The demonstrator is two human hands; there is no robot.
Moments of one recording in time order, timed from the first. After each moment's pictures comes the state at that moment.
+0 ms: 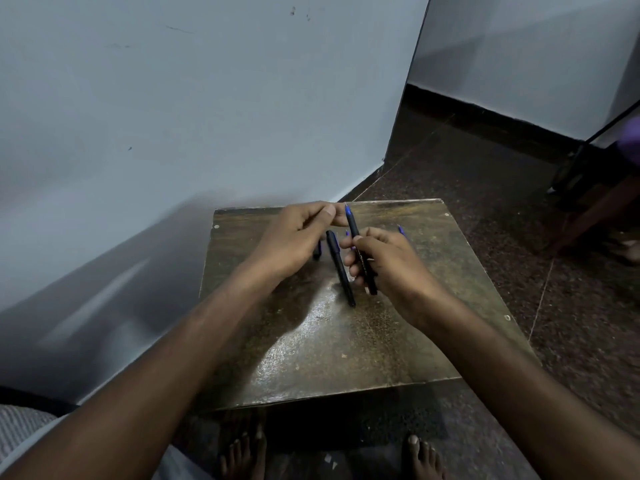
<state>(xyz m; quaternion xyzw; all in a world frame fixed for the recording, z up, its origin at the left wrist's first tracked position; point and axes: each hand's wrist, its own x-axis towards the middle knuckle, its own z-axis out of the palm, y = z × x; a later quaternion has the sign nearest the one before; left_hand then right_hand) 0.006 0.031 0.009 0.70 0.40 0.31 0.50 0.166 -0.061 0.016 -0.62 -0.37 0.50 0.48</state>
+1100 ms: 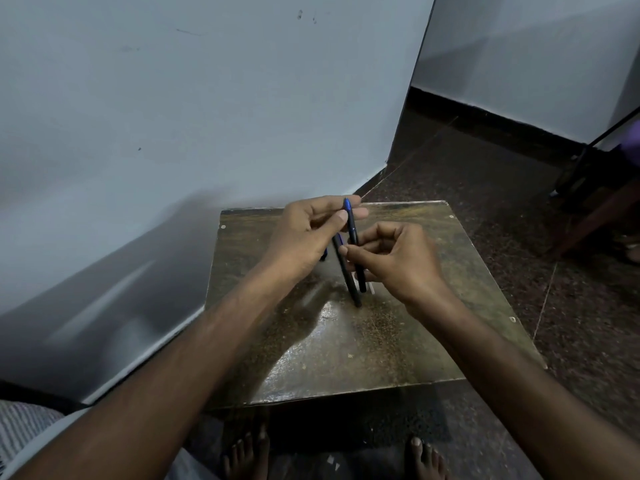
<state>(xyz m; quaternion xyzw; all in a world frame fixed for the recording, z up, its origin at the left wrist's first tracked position) 0.007 0.021 0.017 0.66 0.35 0.37 0.55 0.169 -0.063 0.018 -0.66 -0.47 0.34 0.47</state>
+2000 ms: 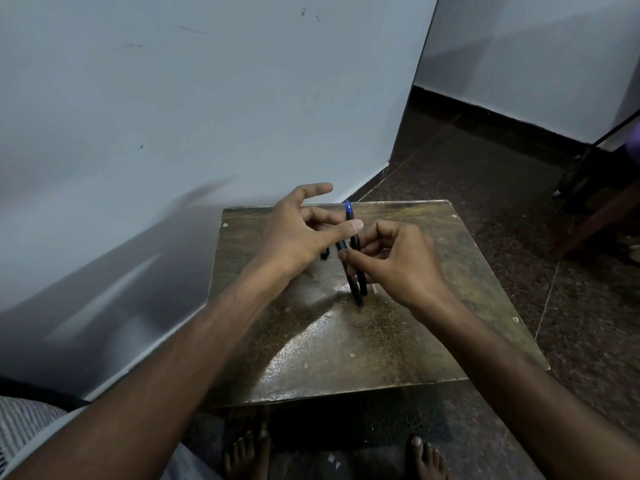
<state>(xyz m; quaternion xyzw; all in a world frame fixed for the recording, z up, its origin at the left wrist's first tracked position) 0.002 0.029 0.011 0.64 0.42 0.38 0.51 0.167 -0.064 0.018 -0.67 -0.53 0.30 0.44</state>
